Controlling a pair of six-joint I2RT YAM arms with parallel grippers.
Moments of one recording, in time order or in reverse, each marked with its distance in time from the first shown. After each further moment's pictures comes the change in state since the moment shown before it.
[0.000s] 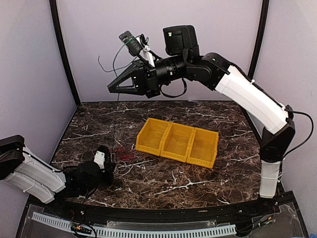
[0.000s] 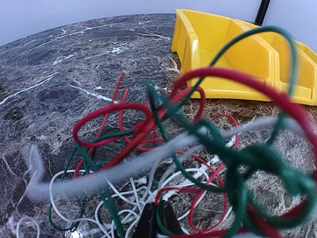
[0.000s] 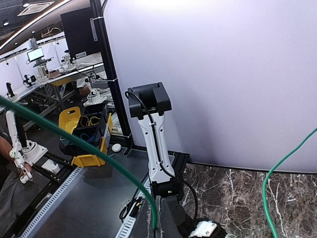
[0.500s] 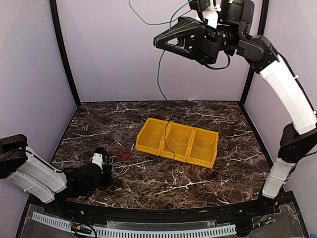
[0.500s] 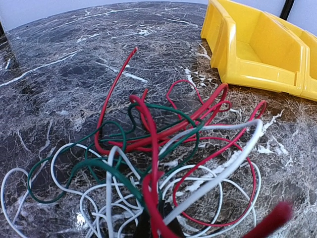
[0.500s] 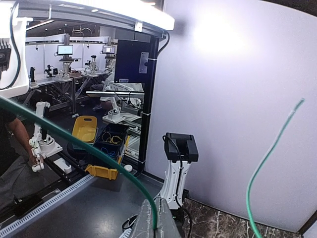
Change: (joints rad) left arm -0.003 0.042 -0.008 -0.047 -0.080 -0.097; right arm -0.114 -0.213 0.030 0.028 -0.231 -0.022
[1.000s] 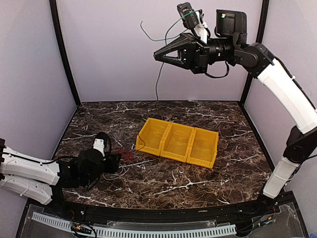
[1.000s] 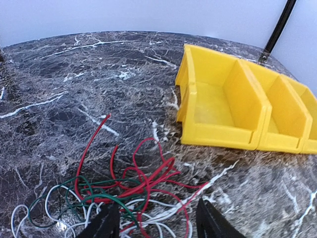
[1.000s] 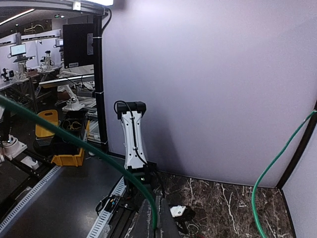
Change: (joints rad) left arm -0.023 -0.223 0.202 -0.367 -0.005 -0.054; right arm -0.088 -0.081 -0.196 -0.010 0.143 -0.075
